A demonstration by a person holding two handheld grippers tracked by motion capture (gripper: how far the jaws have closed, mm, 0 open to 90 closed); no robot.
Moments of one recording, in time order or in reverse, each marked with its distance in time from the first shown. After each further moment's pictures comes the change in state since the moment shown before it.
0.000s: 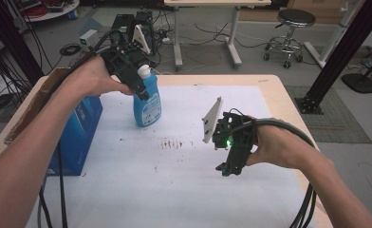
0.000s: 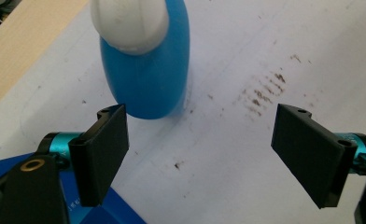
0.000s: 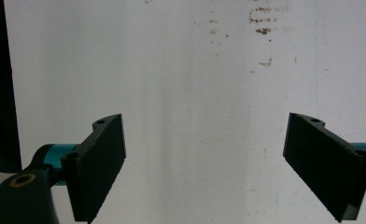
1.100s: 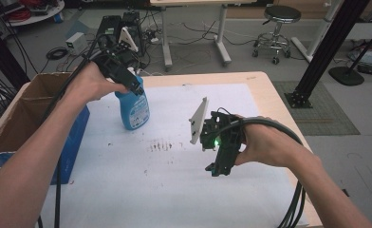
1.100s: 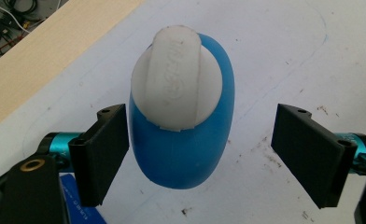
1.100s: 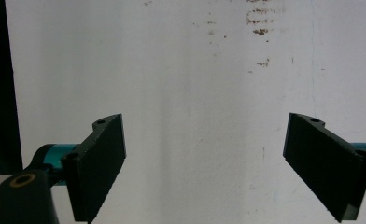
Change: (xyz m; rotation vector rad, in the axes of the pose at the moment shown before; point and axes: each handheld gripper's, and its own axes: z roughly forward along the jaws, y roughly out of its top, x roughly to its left) left arm 0.013 0.018 0.029 -0.079 0.044 -0.087; right arm 0.002 -0.001 -0.003 -0.007 -0.008 0.013
